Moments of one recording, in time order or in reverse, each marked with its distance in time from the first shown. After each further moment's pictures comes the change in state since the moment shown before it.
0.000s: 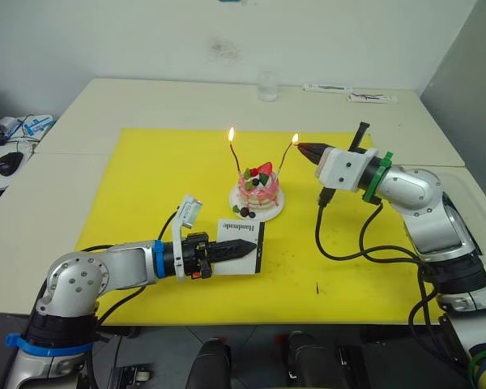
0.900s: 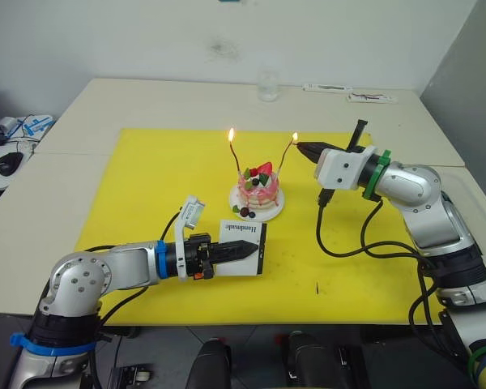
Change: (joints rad) left arm -0.004 -0.017 0.000 0.000 0.000 0.016 0.012; right arm -0.029 -0.005 0.007 0.053 -0.031 -0.071 0.004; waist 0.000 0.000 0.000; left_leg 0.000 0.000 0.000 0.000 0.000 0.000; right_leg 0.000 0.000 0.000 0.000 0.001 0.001
